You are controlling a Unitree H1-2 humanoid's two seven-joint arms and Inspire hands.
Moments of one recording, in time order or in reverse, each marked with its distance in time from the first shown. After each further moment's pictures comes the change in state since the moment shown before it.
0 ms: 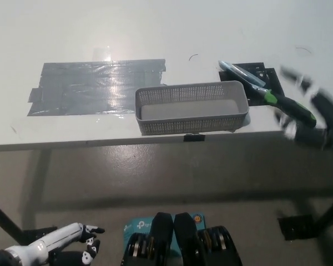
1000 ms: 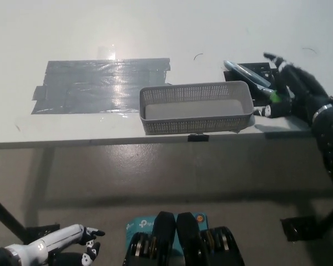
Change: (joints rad) left_arm -0.008 -0.043 0.065 -0.020 0.093 0.003 -0.149; right_arm -0.202 0.046 0.212 0.574 -0.252 0.087 -0.040
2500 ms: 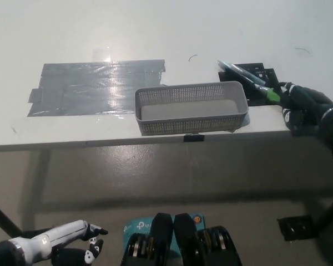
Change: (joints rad) left_arm -0.036 -0.027 0.017 -0.028 0.079 0.000 -0.098; right_arm -0.147 -0.042 0.146 0.443 0.002 -0.126 0.033
